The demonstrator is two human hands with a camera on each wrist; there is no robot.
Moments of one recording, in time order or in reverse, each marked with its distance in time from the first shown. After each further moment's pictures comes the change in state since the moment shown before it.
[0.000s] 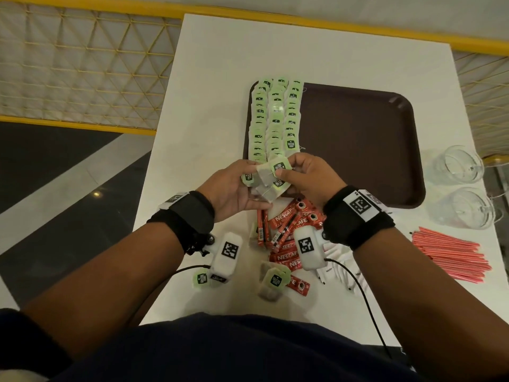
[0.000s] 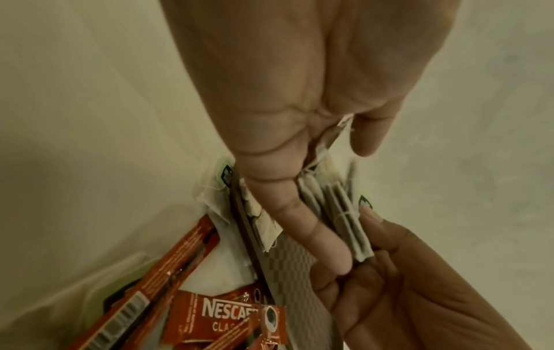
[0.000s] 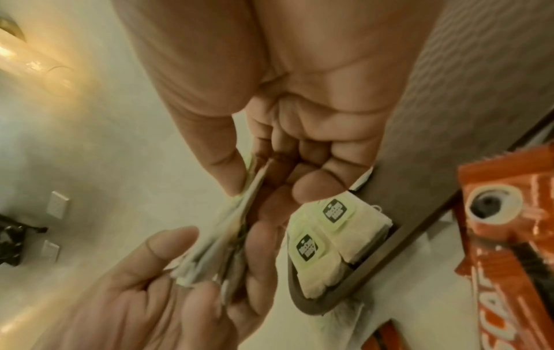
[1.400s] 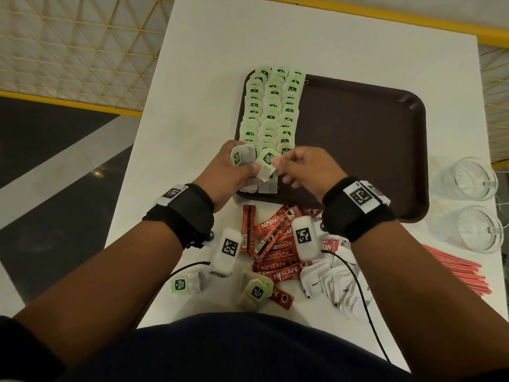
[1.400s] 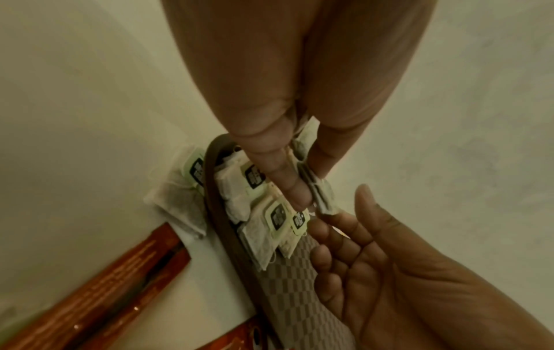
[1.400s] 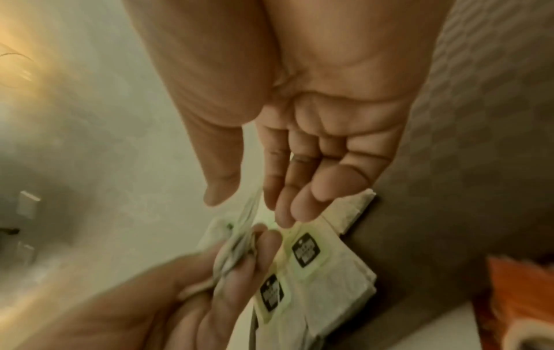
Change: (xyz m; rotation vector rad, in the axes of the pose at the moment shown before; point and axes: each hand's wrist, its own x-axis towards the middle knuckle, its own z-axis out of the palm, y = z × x) left_hand 0.047 0.000 0.004 0.293 0.312 0.290; right_hand 0.040 0.006 -0.033 -0.152 -0.026 0.062
